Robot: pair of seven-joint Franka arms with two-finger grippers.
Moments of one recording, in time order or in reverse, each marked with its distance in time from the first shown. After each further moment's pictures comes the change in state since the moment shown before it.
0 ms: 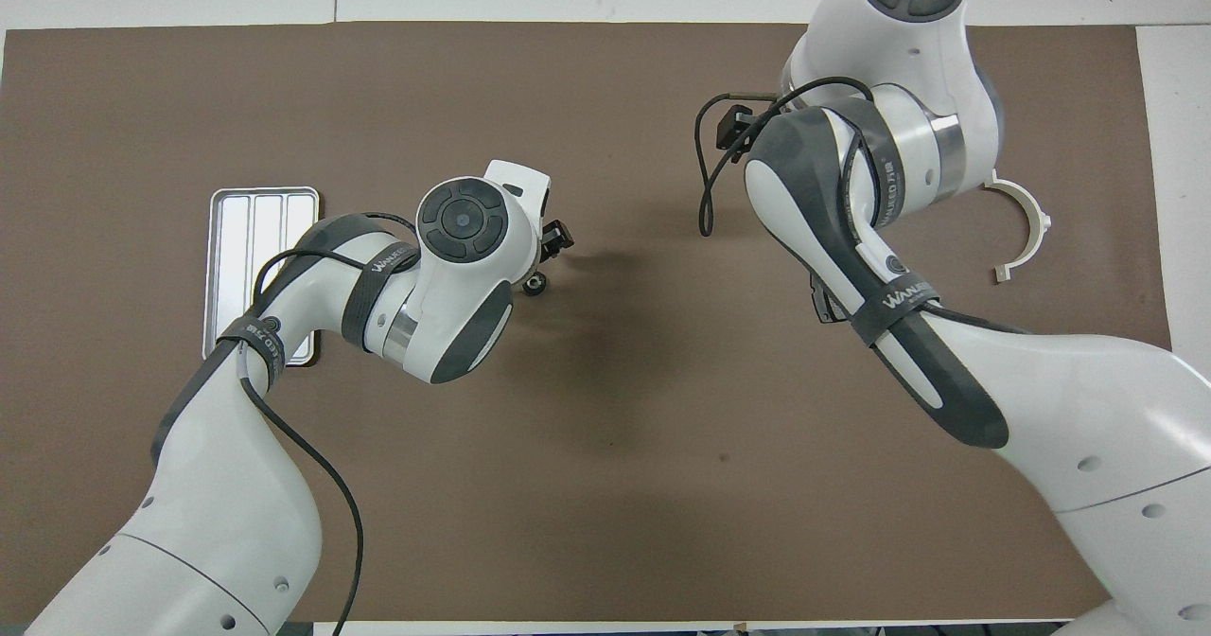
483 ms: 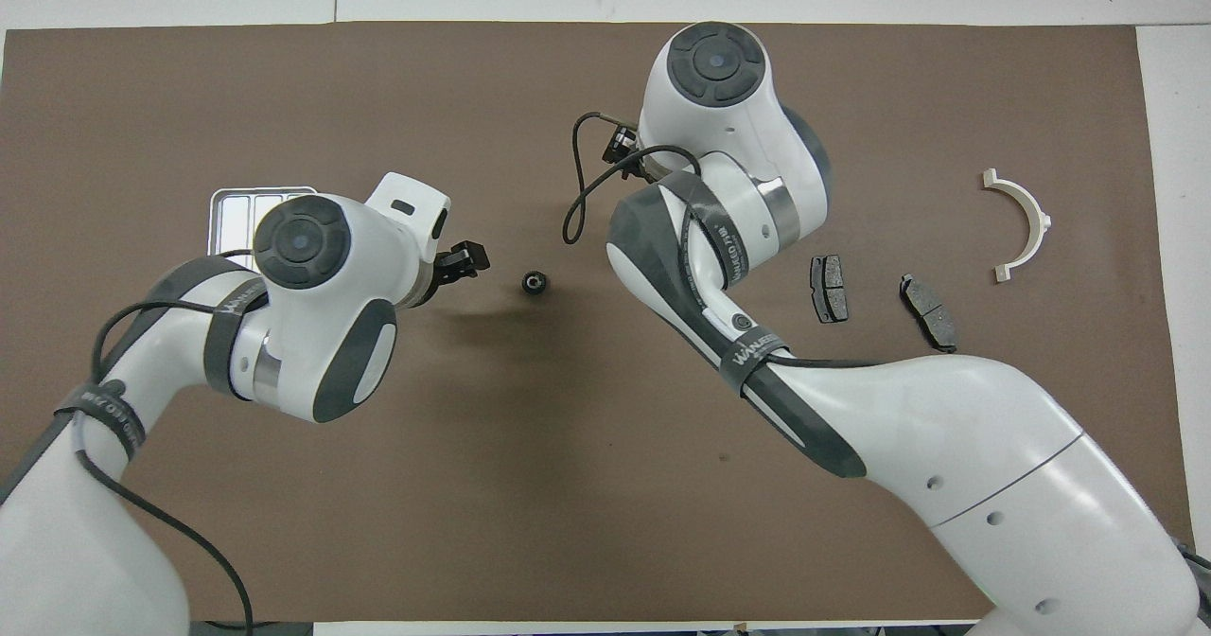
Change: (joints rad) left arm 0.107 -0.193 -0.003 -0.196 -0.029 0.011 0.212; right arm 0.160 0.082 0.012 0.040 -0.017 0.076 0.520
